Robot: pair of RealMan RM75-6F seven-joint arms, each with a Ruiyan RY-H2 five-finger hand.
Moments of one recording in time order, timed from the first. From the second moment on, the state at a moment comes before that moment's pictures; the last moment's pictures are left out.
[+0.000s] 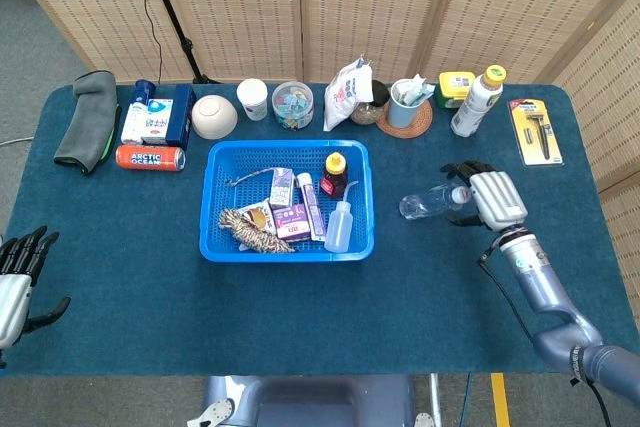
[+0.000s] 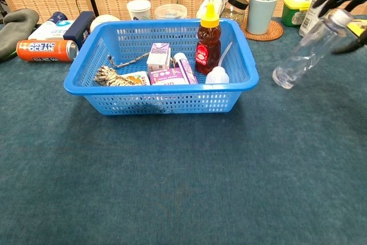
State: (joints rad) left arm -0.07 -1.05 -0.01 -1.70 1.49 1.44 0.03; right arm 0.62 -1.37 0.16 -1.16 -1.41 1.03 0.33
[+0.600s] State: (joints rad) left arm -0.08 -1.06 -0.01 -1.70 1.47 1.43 0.03; right arm 0.77 -1.34 0.31 -1.21 -1.34 0.94 0.48
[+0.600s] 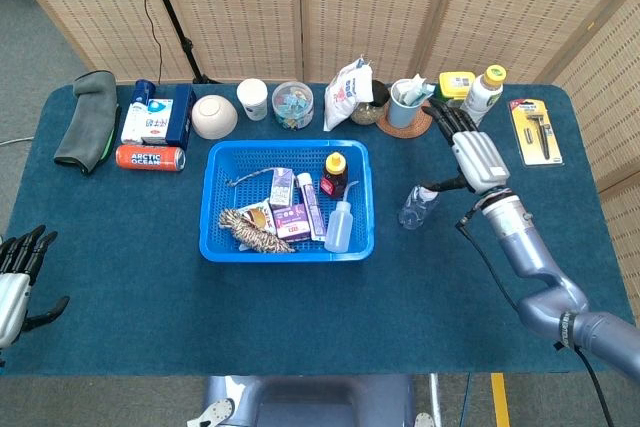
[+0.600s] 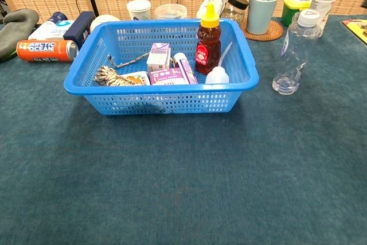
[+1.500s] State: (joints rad) left arm -0.09 -1.06 -0.02 -1.69 1.44 1.40 0.05; right arm 0.96 -1.47 0.36 -1.22 -1.21 0.77 0.35
